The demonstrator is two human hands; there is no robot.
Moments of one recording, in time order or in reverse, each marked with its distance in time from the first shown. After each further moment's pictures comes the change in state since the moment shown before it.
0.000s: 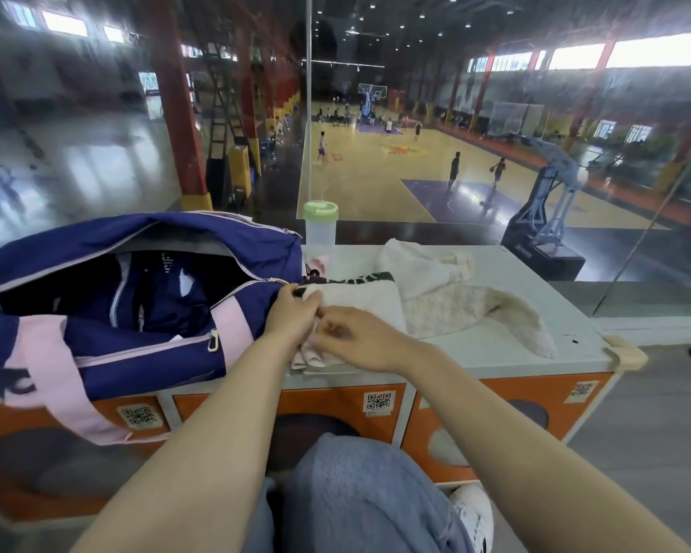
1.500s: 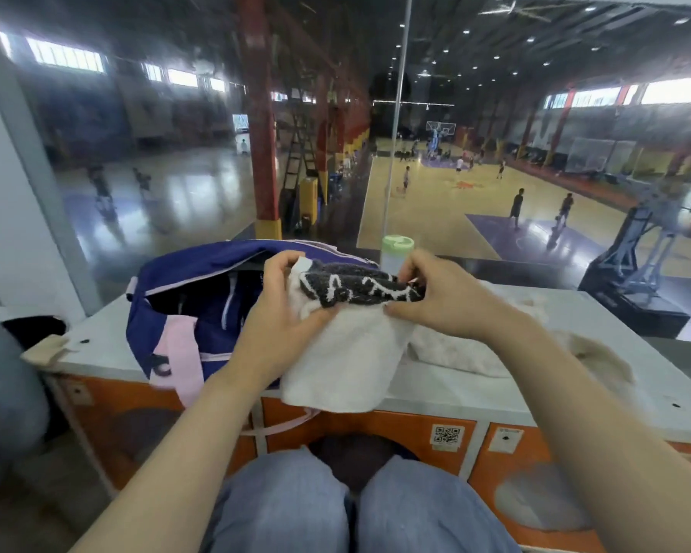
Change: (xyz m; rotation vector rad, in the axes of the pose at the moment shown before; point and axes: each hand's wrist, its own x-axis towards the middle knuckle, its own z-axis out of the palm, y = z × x) left_hand -0.094 0.029 -0.139 0.001 0.133 0.635; right_hand 0.007 -0.089 -0.082 -0.117 0.185 -0.004
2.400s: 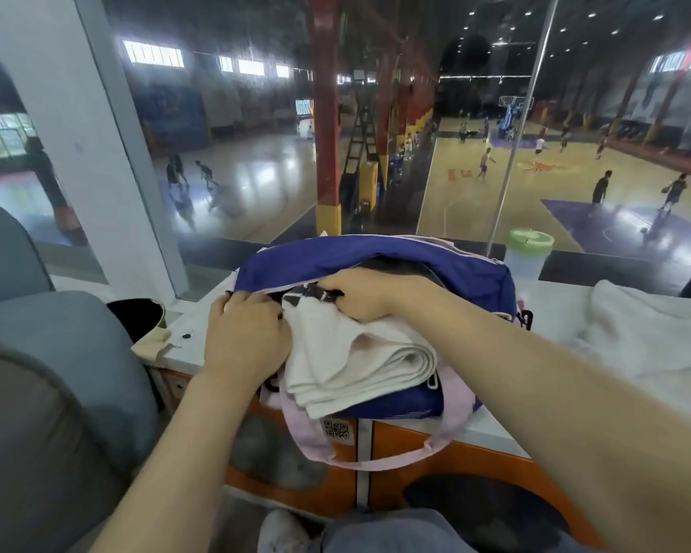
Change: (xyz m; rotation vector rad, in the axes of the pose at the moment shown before) left_hand 0.025 -0.128 -0.157 1.231 0.028 -0.130; right_hand 0.189 -0.113 0.191 -0.247 -0.486 -0.349
